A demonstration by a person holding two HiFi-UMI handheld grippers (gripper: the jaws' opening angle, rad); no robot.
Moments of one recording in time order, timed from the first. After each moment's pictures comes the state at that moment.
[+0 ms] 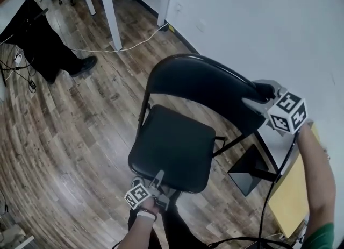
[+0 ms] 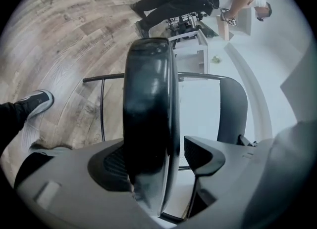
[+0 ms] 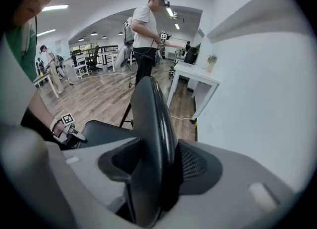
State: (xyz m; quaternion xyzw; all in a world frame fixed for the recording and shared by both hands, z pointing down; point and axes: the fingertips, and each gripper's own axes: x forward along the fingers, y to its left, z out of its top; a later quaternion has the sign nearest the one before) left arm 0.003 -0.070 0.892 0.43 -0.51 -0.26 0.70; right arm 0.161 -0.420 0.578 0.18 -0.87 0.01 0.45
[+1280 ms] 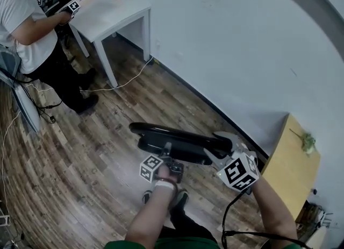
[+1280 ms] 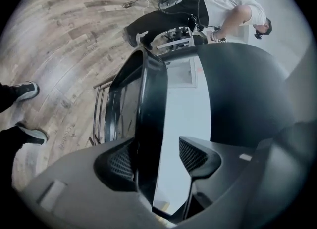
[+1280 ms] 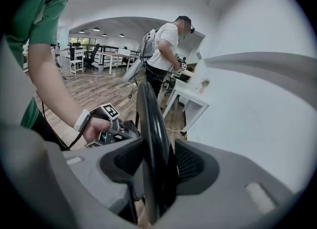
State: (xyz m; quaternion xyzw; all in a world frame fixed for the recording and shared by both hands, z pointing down) left arm 0.017 -0.236 0.707 0.39 -0.52 -0.31 0.69; right arm 0.136 -0.241 0.456 0.25 -0.87 -0.09 0.42
